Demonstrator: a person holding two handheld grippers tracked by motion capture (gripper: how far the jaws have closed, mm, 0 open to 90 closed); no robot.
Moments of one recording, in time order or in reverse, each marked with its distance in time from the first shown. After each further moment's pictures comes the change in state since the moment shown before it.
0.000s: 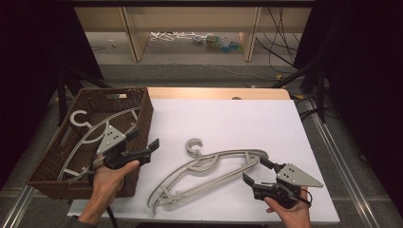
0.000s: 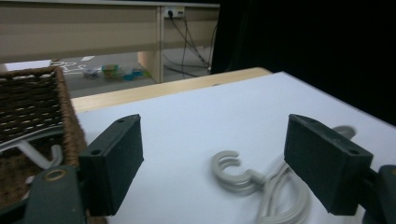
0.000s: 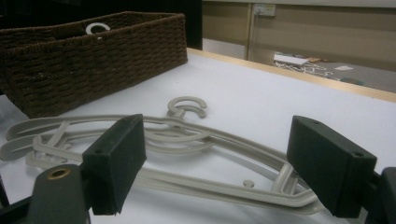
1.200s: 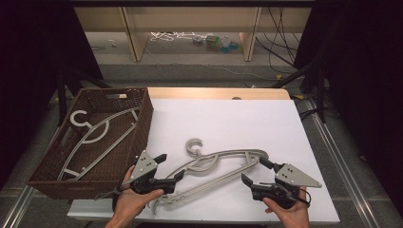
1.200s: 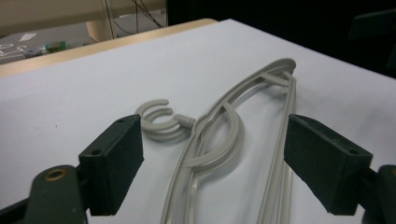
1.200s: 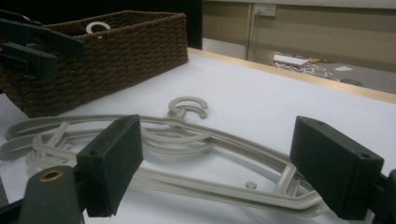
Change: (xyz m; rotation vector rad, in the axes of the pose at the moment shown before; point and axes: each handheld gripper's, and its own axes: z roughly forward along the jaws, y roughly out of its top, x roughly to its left) left arm -0.057 -0.053 0.017 0.153 -0.147 0.109; right arm 0.003 0.001 0.001 0.008 -0.005 -0.004
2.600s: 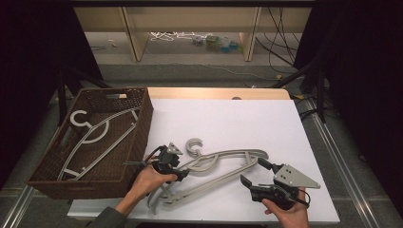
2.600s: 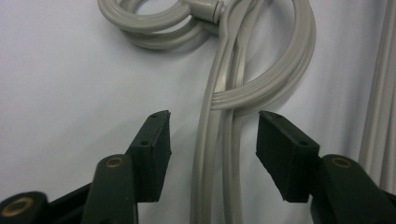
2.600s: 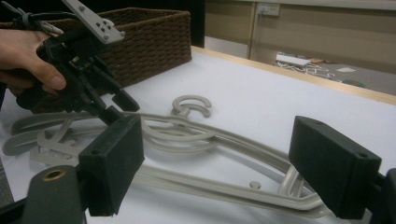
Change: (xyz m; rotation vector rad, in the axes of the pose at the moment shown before) left arm 0.035 -0.007 0.088 0.527 -0.061 0.053; right arm 0.004 0.000 0.000 0.001 0.009 -0.011
